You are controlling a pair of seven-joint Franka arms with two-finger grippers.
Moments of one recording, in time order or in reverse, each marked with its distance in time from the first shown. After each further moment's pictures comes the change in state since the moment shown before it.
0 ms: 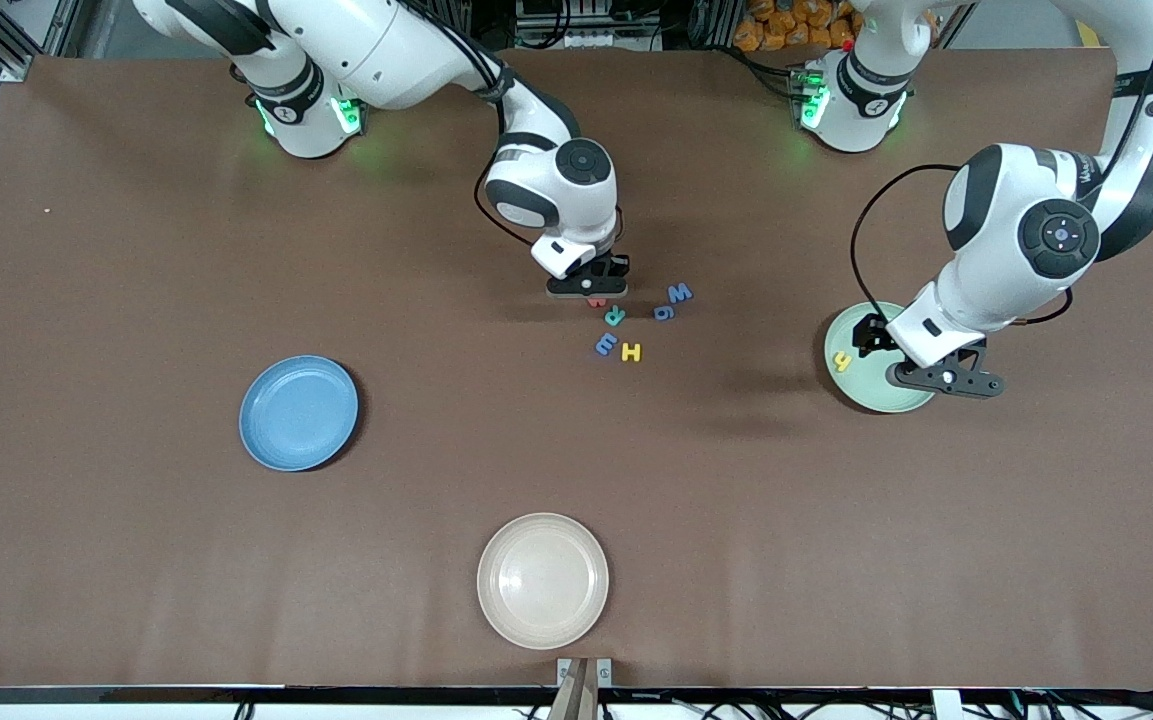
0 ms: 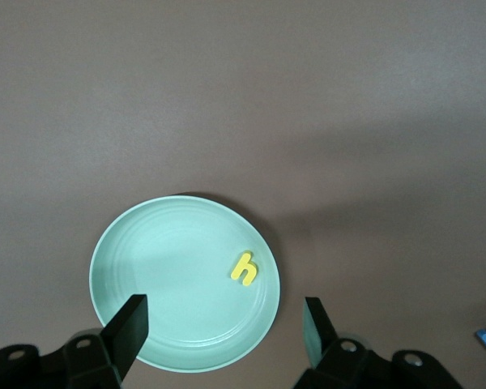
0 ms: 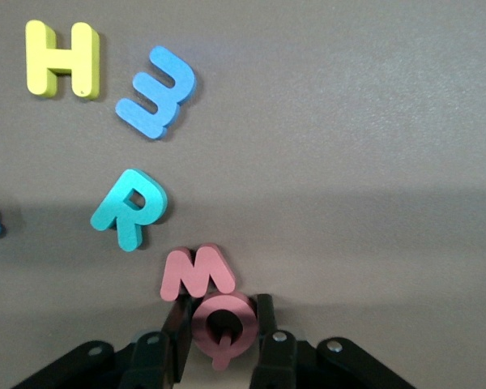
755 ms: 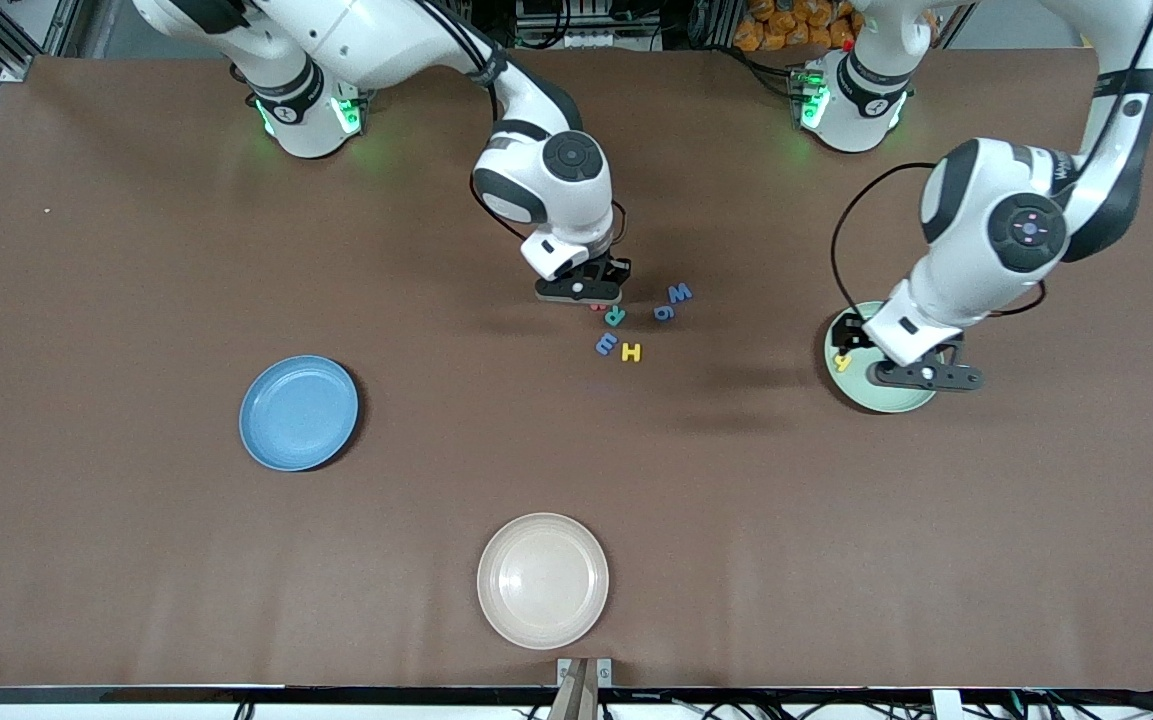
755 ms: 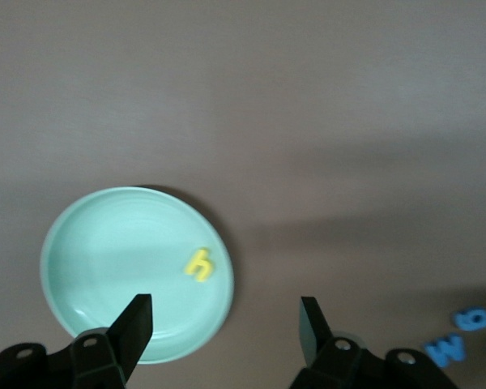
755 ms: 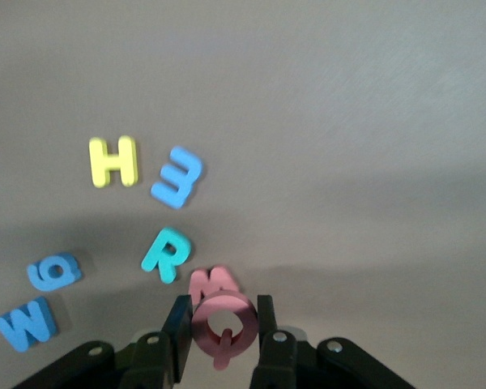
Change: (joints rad) left arm -0.009 0.006 -0.101 0.004 0.000 -0.008 -0.198; right arm -0.066 -0.129 0.002 0.034 0.168 -0.125 -0.102
